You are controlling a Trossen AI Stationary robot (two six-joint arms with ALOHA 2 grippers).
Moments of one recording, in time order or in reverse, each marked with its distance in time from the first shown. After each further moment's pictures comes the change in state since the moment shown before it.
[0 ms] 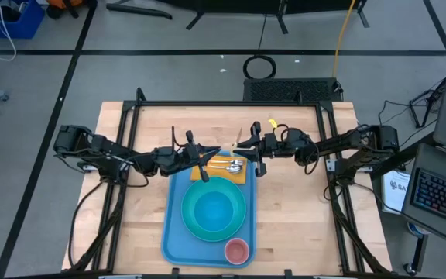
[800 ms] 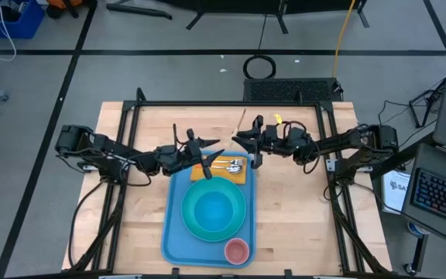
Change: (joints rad) left arm 0.009 0.020 0.039 -0.008 -0.031 -0.032; right arm 0.003 0.009 0.042 0.038 0.187 0.090
